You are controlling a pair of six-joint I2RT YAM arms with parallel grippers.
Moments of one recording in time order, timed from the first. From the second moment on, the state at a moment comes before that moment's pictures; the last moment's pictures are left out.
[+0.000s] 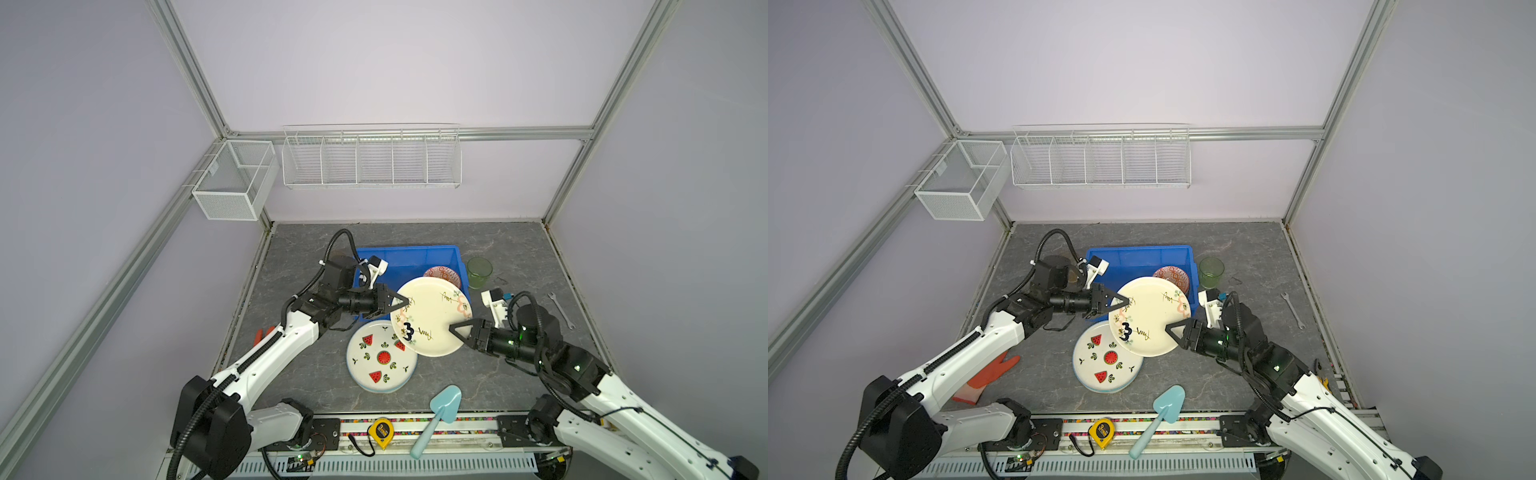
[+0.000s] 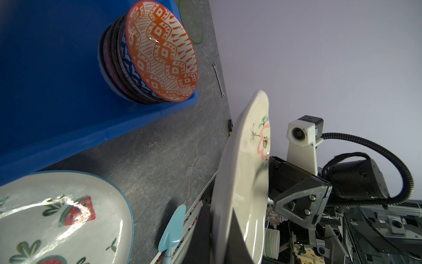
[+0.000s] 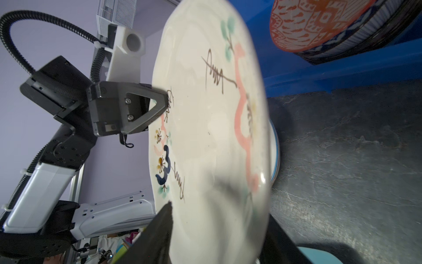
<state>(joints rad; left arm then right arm) -0.54 1.23 0.92 -0.25 0.82 -0.79 0.72 0.68 0.64 -0.39 -0.33 1.01</state>
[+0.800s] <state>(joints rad) -0.54 1.23 0.90 -0.15 0.82 -0.83 0.62 0.77 0.69 -0.33 -0.38 1.03</state>
